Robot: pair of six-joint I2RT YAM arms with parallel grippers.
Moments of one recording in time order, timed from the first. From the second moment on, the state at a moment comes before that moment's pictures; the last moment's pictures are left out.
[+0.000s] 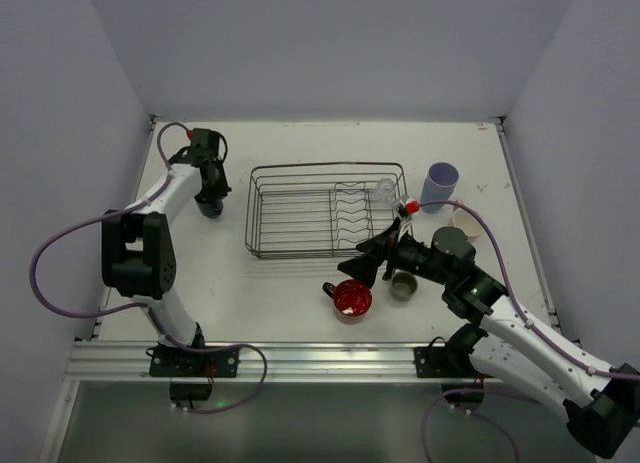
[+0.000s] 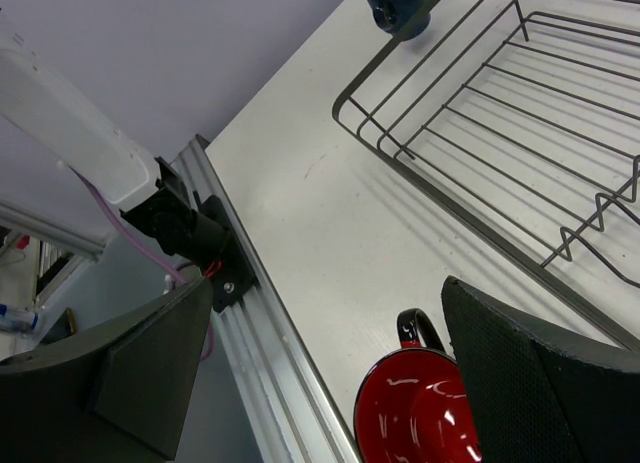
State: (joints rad) left arm -0.09 1.76 1.33 -0.60 -0.16 -0.33; right arm 0.70 0.74 0.54 0.06 -0.41 0.53
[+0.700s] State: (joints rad) left arm -0.08 1.74 1.15 -0.38 -0.16 -0.35; right arm 0.70 0.76 0.54 0.03 -0.35 0.52
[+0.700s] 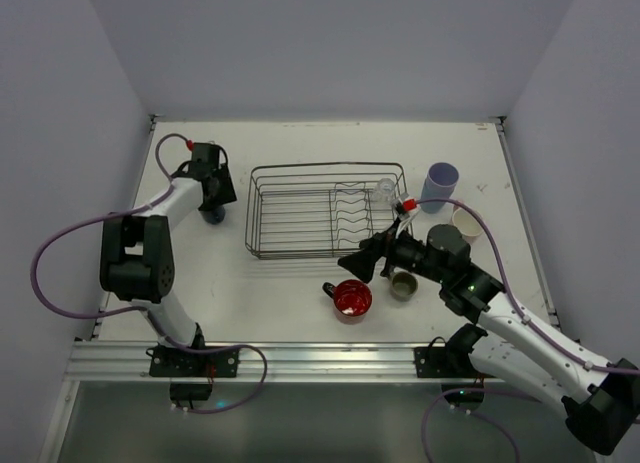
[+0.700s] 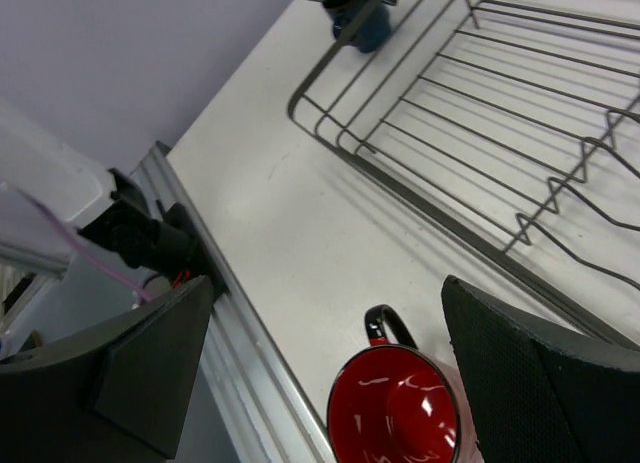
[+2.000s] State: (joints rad) left arm -0.32 0.63 0.69 -0.23 0.39 -0.32; right arm 0.46 1.68 1.20 -0.31 0.35 0.42
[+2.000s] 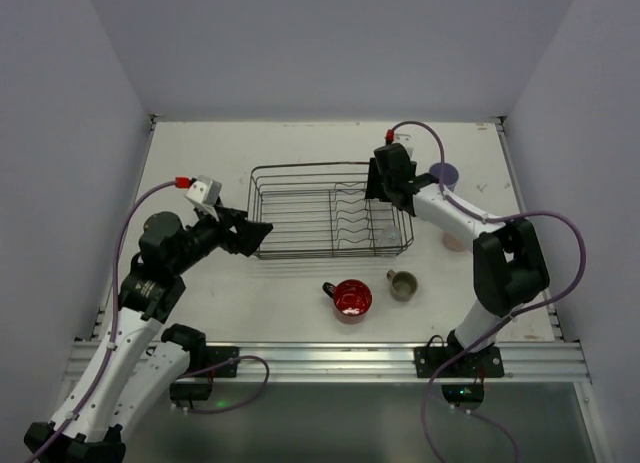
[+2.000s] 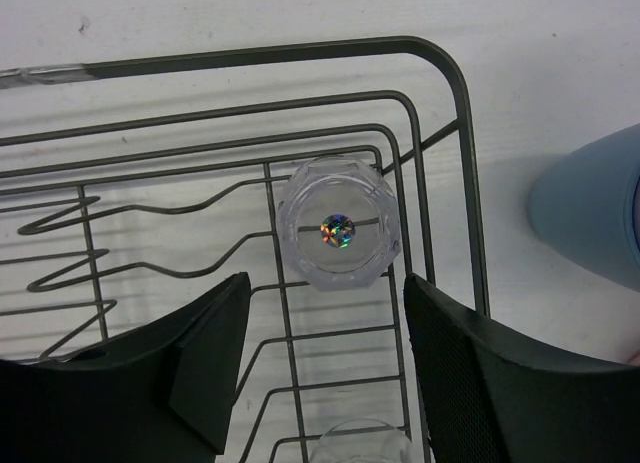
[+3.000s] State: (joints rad) left arm -0.32 0.78 0.69 -0.13 0.53 -0.41; right arm 0.41 1.43 1.01 -0.11 0.22 0.40
